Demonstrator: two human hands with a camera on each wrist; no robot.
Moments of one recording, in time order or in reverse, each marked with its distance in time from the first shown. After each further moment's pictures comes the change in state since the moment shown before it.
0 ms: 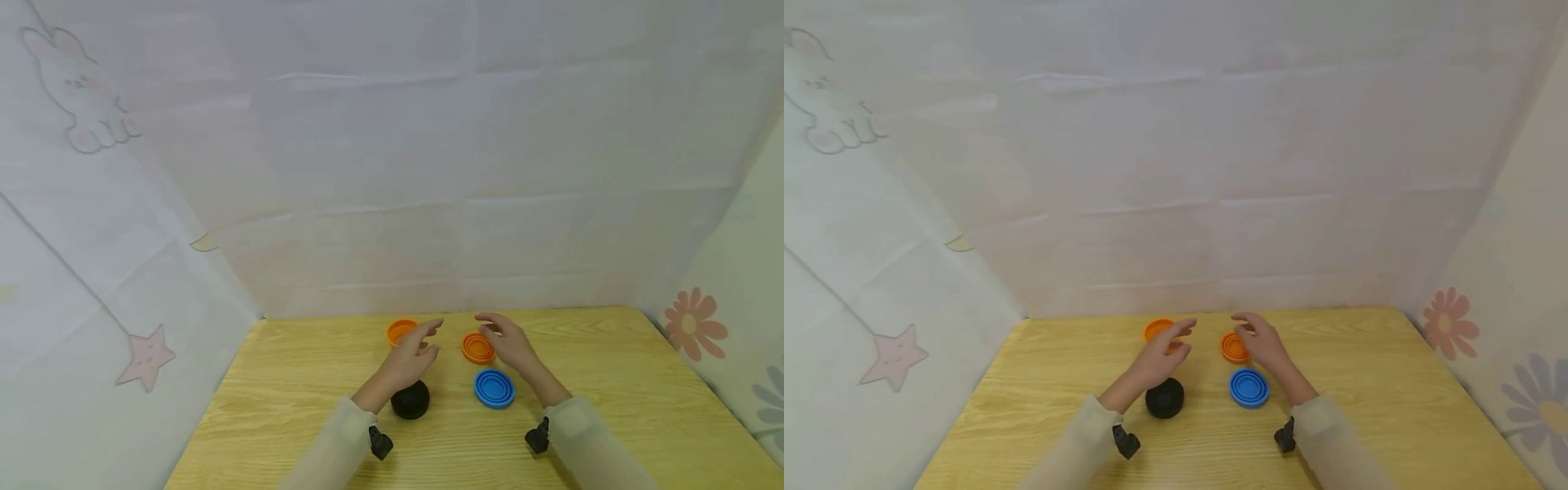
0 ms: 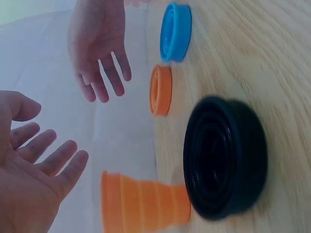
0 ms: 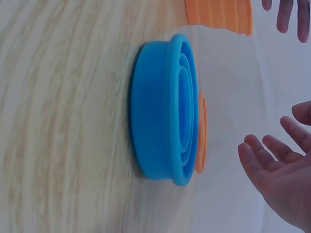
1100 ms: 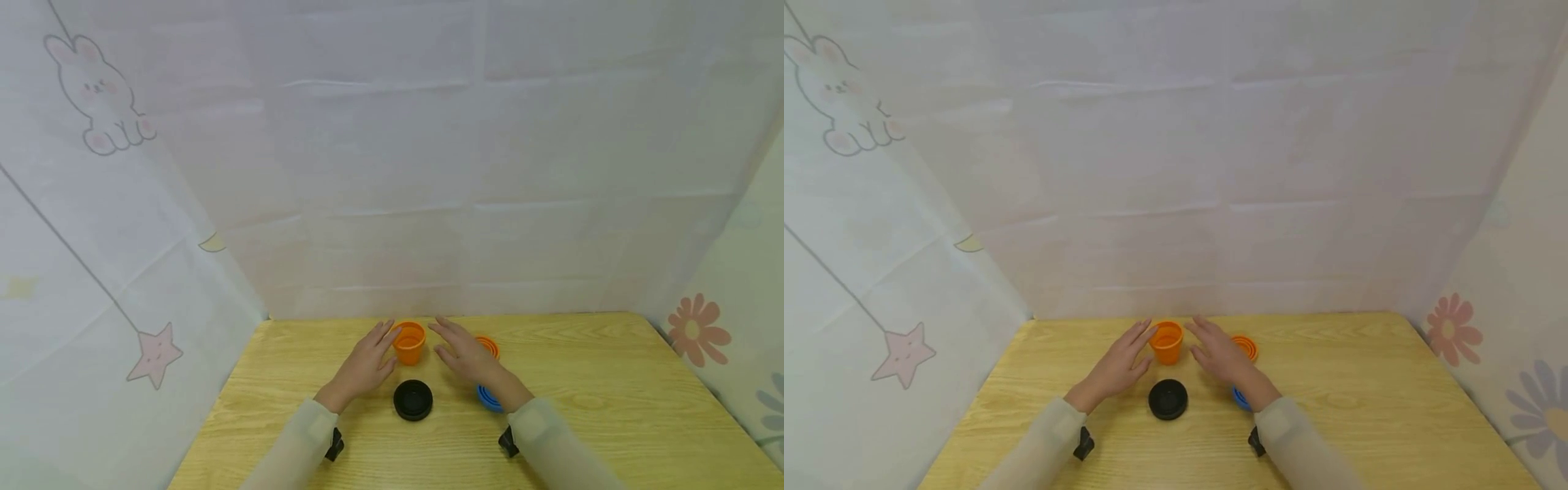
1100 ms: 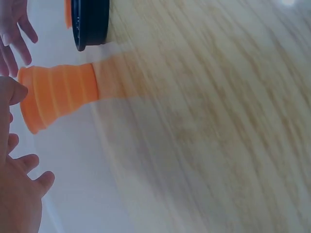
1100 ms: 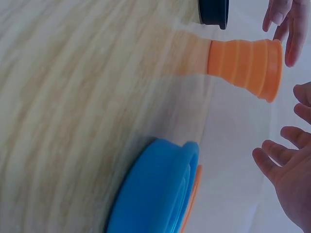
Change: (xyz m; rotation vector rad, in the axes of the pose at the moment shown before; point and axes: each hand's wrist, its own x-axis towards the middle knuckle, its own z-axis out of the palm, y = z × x) left_hand -0.034 -0.080 -0.050 0.662 0.096 0.199; right_hand 0.007 -0.040 0.065 -0.361 -0.170 -0.405
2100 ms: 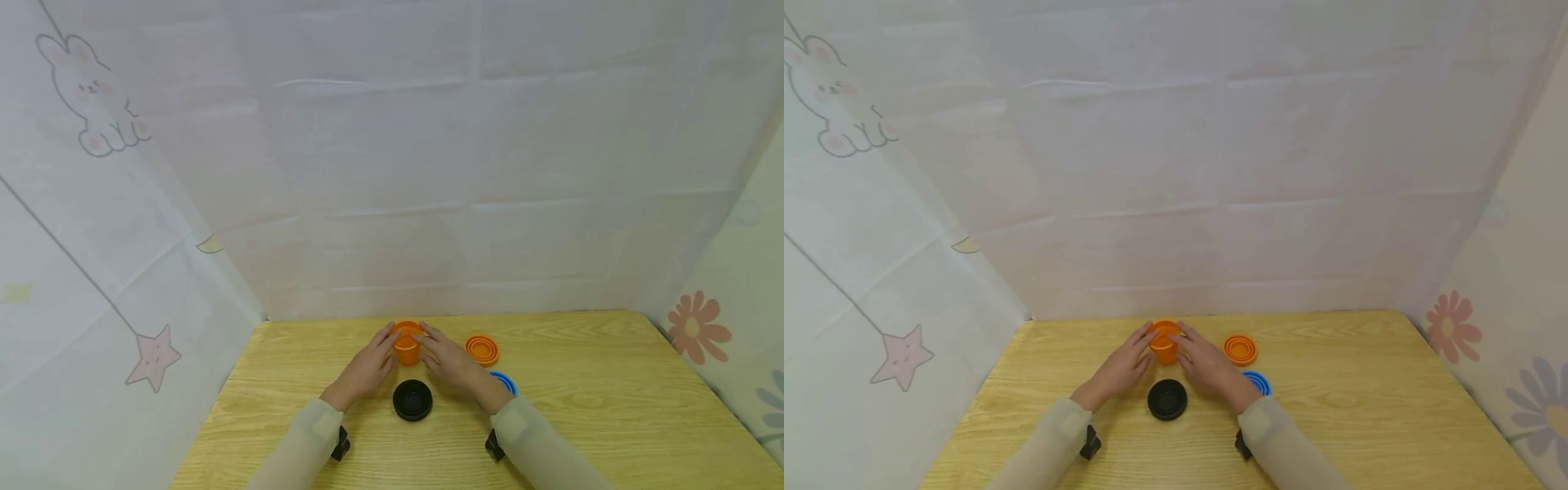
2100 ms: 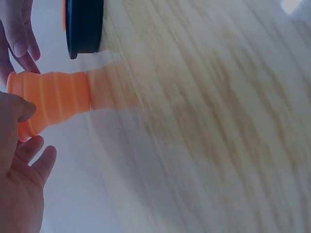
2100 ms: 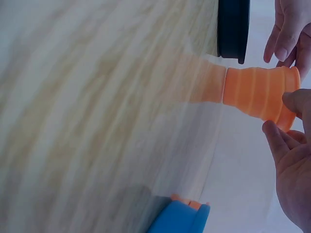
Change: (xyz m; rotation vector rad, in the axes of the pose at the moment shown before) left_hand 0.002 -0.002 0.012 -0.075 -0.088 -0.101; right_hand 0.012 -0.013 0.029 -0.069 -0.039 -0.050
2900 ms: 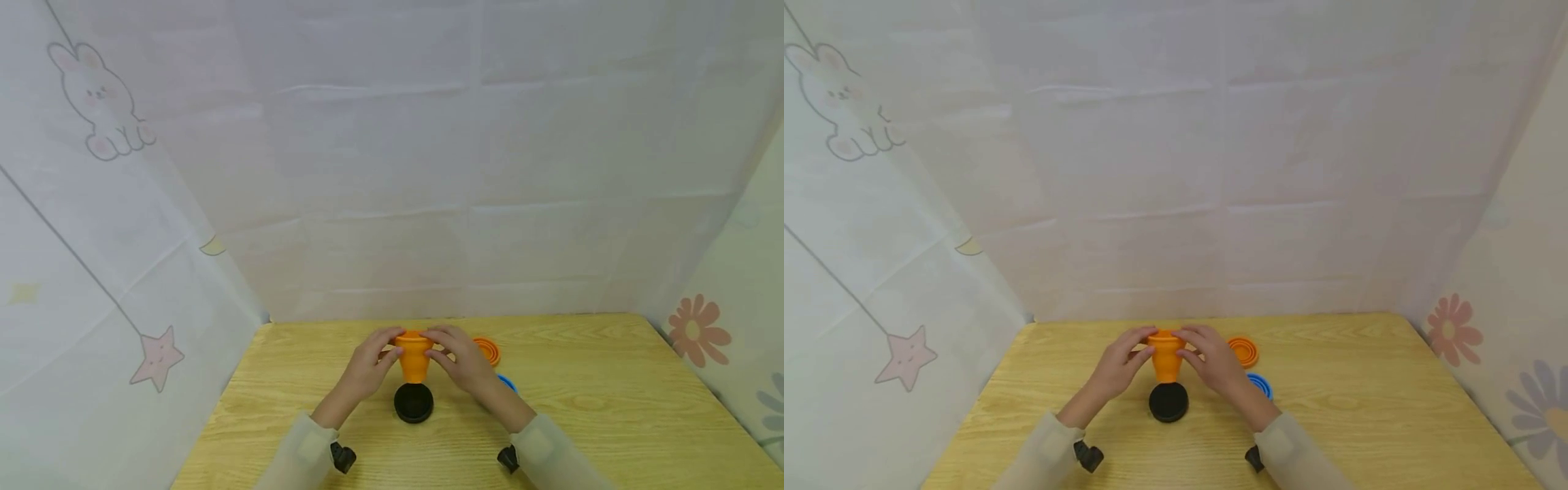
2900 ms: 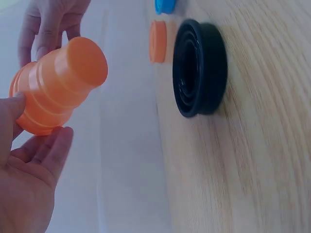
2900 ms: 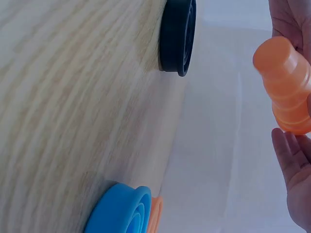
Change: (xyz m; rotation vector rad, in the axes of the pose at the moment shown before) left_hand -0.009 0.048 -0.042 -0.455 0.142 -0.045; right_hand -0.021 -0.020 -0.031 0.177 0.411 -0.255
